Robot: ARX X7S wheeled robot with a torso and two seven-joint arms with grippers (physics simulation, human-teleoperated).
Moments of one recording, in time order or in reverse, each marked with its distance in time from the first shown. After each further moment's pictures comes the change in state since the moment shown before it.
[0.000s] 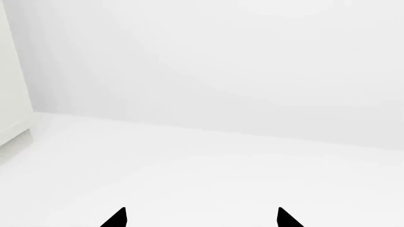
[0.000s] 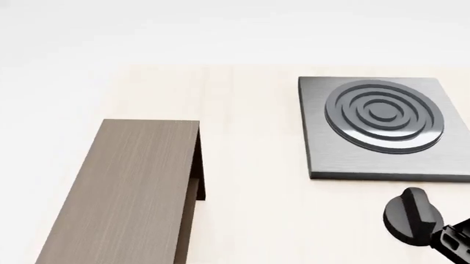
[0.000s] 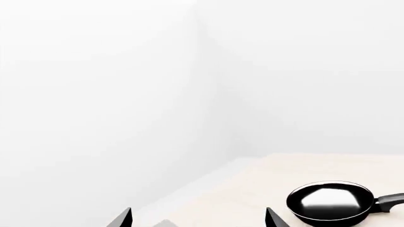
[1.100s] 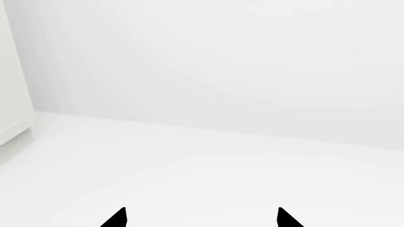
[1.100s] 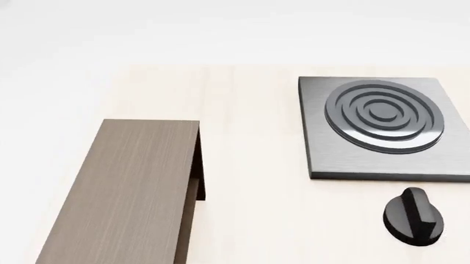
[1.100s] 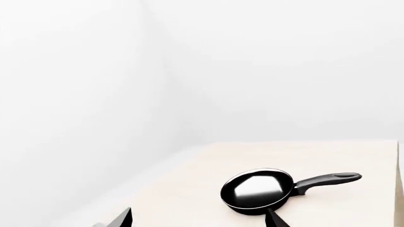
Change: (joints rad) left arm 0.001 -0.008 0.009 -0.007 -0.007 0.005 -0.009; right arm -0.026 0.105 0.293 0.030 0.238 0.137 0.119
